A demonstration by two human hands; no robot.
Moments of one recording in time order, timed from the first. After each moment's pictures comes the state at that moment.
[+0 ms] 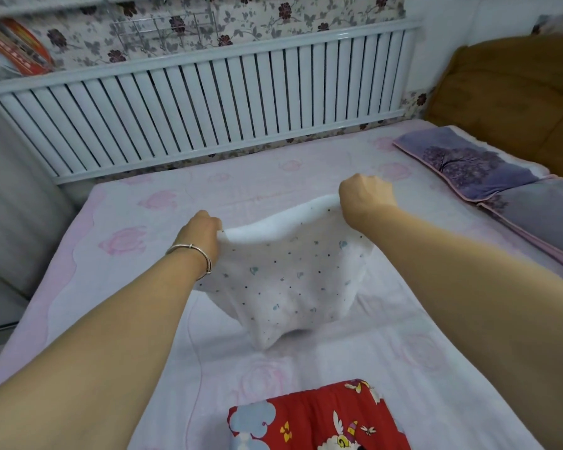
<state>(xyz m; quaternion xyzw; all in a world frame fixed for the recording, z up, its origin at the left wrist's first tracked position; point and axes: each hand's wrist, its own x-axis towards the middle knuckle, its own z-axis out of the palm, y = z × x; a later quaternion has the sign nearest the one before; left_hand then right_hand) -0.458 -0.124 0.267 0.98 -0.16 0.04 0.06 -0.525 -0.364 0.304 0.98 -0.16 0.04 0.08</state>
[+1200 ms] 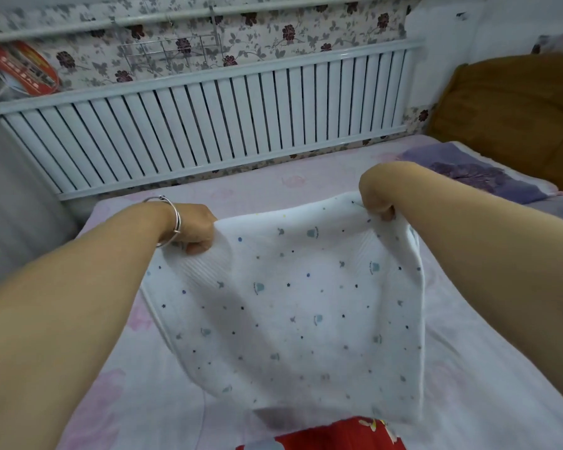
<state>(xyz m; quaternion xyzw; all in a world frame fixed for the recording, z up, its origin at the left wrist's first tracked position) -0.418 -0.119 0.357 0.96 -0.13 -0.24 0.08 -0.479 -0.384 0.367 0.96 -0.16 -0.19 0.12</state>
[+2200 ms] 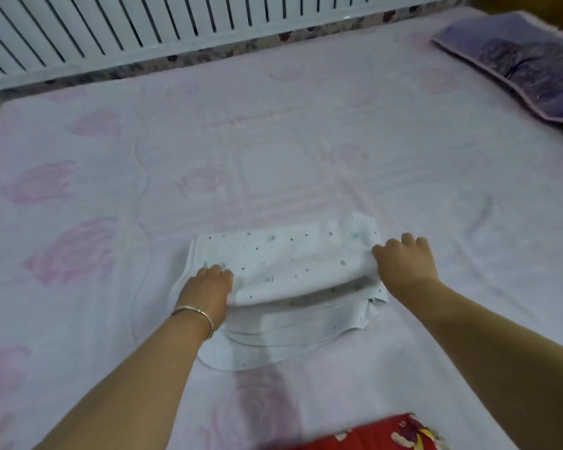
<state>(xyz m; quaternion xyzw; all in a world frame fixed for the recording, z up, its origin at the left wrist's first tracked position) -0.348 -0.145 -0.050 0.96 -0.23 -0.17 -0.09 -0.433 -0.426 -0.031 0.97 -0.15 -0.14 0.12</state>
